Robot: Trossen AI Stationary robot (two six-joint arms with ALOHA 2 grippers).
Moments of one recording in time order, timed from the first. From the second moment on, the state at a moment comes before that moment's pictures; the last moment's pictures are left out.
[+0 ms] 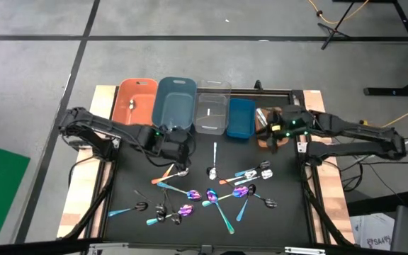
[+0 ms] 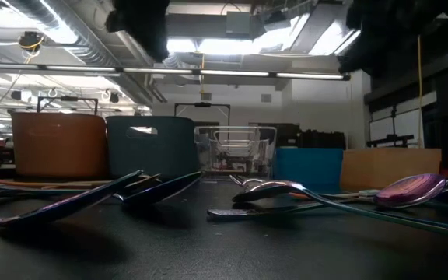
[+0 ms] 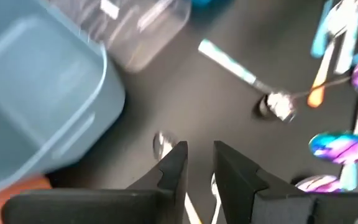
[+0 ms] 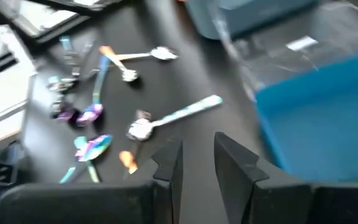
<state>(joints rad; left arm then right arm) -0.21 1.57 1.43 -1.08 -0.43 -0.82 -0.19 0.81 0.74 -0.54 -0.17 0.31</state>
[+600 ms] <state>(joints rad) -0.18 1.81 1.43 -1.20 -0.29 -0.89 0.03 0.98 0.74 -0.45 -0.17 0.31</state>
